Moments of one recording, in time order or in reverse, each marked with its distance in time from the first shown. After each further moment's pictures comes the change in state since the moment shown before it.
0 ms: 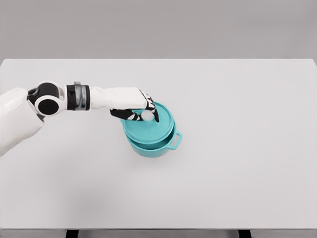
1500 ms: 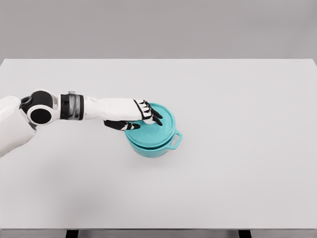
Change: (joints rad) left arm 0.043 0.064 -0.008 -0.073 -0.009 -0.017 -0.015; right arm 0.002 0.000 0.000 0.000 0.000 0.000 0.000
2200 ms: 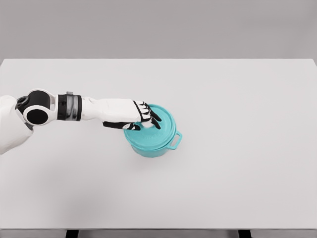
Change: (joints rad) left arm -0.002 0.024 0.000 -0.043 0.004 -0.005 -0.005; right arm -0.002 0.000 0.000 0.000 0.000 0.000 0.000
